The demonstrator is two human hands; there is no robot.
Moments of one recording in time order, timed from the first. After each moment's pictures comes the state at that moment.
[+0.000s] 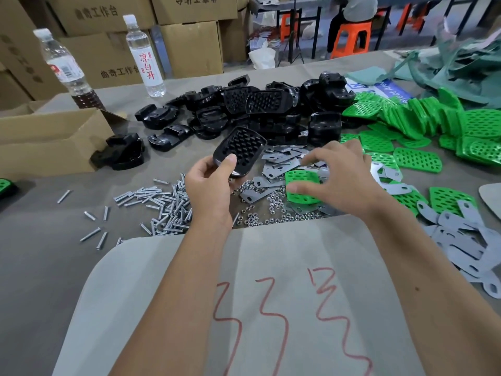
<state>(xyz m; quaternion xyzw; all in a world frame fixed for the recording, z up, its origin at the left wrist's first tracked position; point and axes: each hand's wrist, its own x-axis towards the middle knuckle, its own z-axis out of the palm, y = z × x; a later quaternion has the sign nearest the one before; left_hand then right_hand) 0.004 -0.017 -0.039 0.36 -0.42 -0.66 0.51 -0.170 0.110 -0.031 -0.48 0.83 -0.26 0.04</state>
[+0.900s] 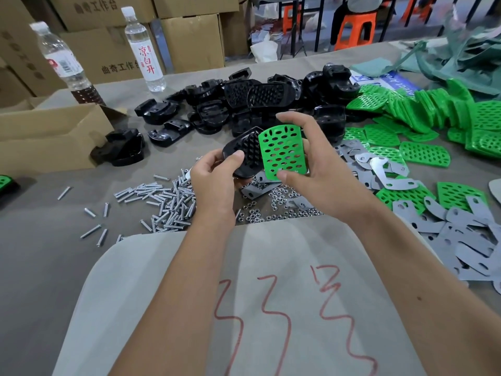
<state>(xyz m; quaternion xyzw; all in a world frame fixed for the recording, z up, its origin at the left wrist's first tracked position) 0.001 -0.015 -0.039 0.36 -0.48 -0.65 0.47 -0.136 0.098 -0.030 -0.56 0.57 -0.56 0.21</state>
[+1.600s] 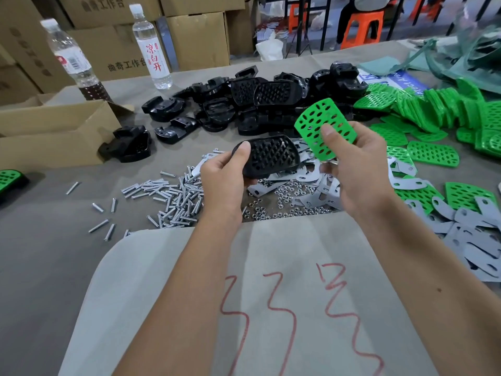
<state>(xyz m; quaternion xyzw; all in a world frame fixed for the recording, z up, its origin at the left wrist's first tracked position) 0.002 -0.011 -0.035 0.38 -0.49 -0.65 0.44 -0.145 0.094 -0.027 -0.25 0.56 -0.77 0.20</state>
